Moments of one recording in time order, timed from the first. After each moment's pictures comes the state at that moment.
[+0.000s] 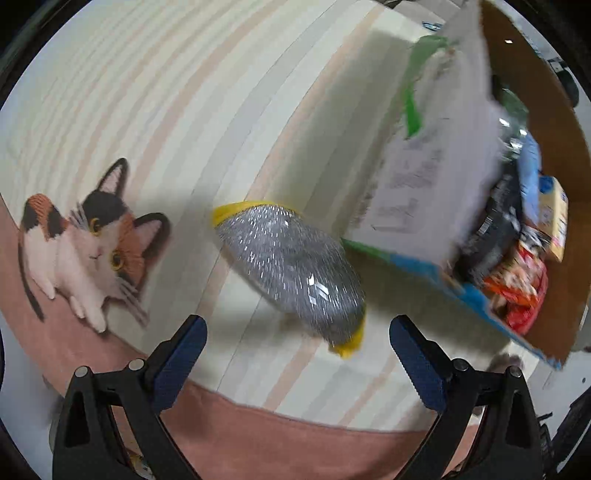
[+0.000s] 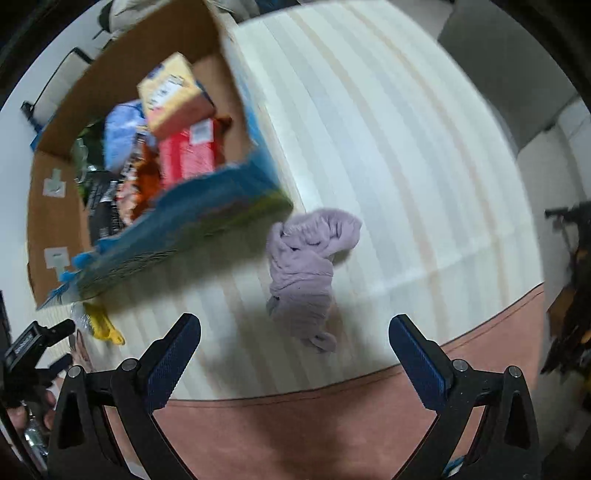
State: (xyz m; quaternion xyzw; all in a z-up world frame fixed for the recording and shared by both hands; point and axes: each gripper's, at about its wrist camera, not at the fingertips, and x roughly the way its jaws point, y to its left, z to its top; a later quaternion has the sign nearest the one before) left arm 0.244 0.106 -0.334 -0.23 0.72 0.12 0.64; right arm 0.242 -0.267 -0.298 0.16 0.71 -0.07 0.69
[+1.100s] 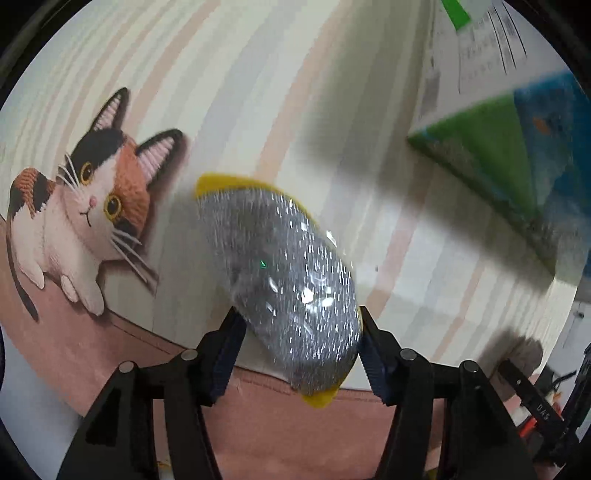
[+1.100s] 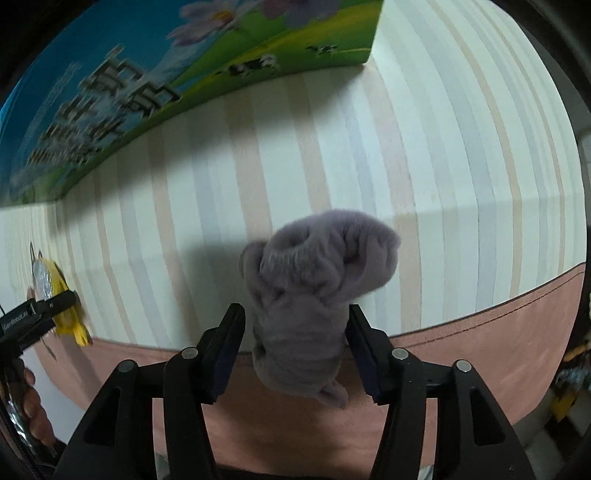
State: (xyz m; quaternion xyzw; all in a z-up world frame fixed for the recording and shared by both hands) left arm 0.157 0.086 -0.366 -0.19 0.75 0.08 0.62; right arm 0.197 -0.197 -0.372 0.10 0.77 -0.02 0.63
